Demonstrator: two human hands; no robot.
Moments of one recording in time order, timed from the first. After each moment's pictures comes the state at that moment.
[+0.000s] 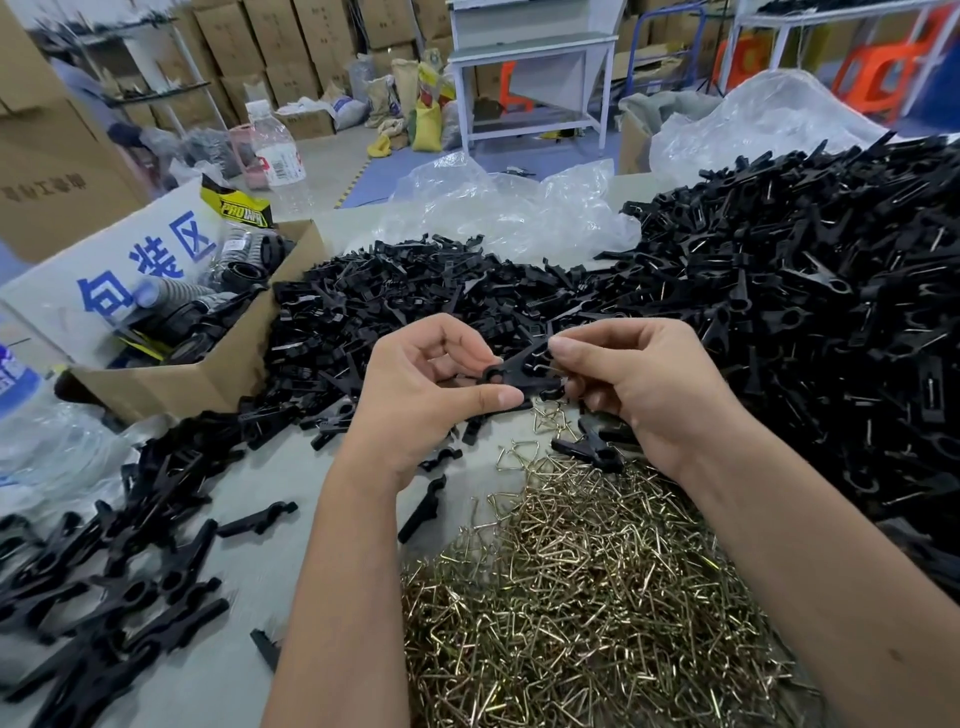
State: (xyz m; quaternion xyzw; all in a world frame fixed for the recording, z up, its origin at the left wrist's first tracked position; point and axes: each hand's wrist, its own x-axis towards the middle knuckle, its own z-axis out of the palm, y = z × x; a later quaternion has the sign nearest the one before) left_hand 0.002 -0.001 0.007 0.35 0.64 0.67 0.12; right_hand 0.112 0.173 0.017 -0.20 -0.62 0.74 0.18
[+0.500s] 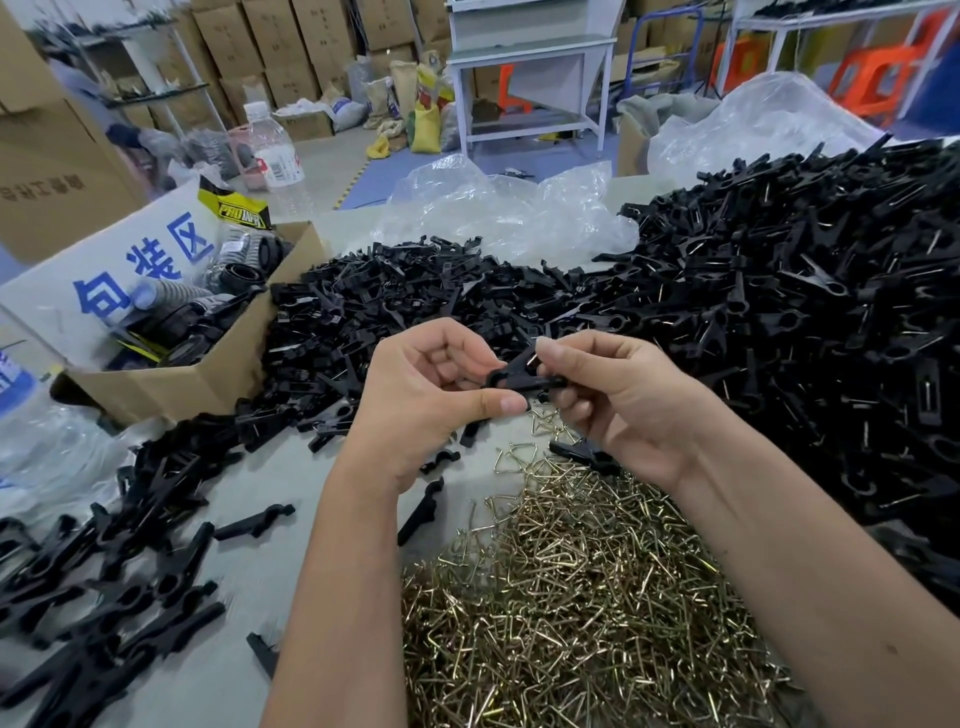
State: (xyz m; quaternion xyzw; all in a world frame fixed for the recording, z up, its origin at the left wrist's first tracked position) left_hand 0.006 -0.001 0.009 0.36 0.62 0.68 0.14; right_hand 0.110 0.168 0.015 -0.15 -0.50 0.85 0.06
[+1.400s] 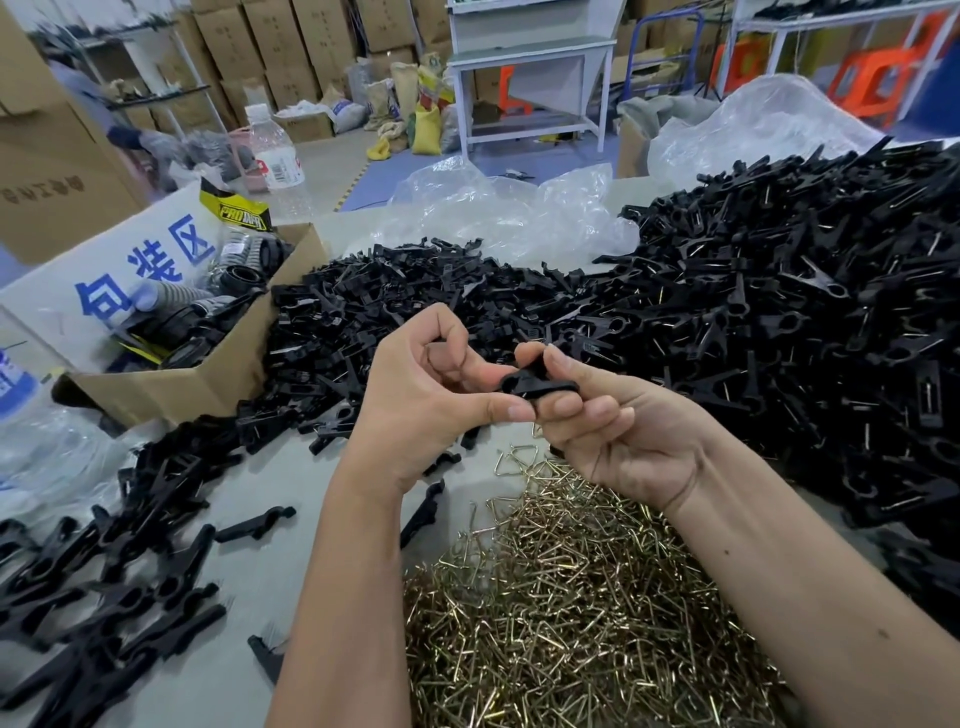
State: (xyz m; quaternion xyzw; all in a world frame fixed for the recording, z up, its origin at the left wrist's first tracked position) left_hand 0.003 0.000 0.004 0.36 0.66 0.65 0.10; right_hand 0.113 0.171 0.008 -0.01 -0.20 0.96 -0.17
